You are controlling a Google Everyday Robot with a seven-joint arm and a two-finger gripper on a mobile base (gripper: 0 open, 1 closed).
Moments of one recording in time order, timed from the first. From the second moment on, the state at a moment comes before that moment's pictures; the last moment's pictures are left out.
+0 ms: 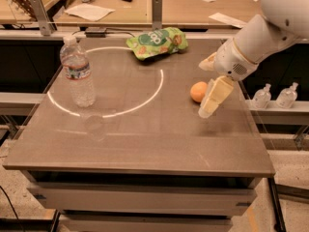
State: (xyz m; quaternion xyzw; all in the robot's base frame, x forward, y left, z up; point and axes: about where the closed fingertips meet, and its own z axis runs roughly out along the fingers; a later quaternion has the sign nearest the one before) arm 0.570 -0.144 0.872 -0.63 0.73 0.14 0.24
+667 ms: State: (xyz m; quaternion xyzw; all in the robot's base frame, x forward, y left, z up) arm 0.584 -0.151 0.851 -0.62 0.74 0.15 0.23
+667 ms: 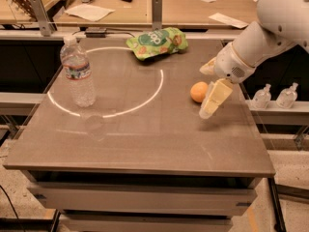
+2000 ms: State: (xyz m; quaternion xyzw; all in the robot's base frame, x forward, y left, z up) arm 0.587 -0.159 0.844 -0.62 0.73 0.17 0.22
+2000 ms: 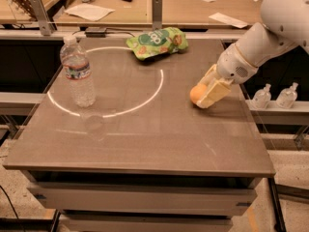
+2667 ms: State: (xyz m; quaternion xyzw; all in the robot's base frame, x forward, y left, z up) arm 0.558 -0.111 0.877 -0.61 0.70 0.25 0.27
